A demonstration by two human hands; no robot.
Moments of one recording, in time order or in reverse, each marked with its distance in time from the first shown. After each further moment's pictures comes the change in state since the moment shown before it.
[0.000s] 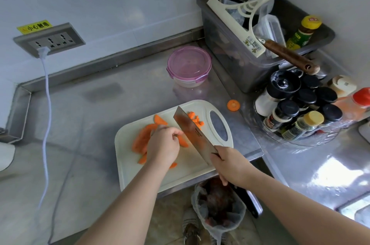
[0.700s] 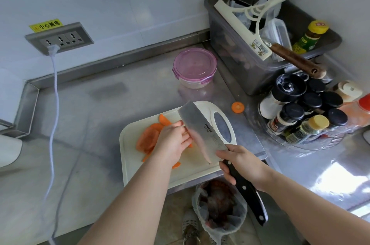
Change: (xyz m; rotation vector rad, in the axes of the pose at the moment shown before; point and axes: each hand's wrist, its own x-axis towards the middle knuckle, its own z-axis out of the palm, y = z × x) left_hand -0.002 0.034 -0.011 -1.246 -0.188 -0.520; right_hand -0.010 -0.002 -0.016 0.488 -0.130 0.016
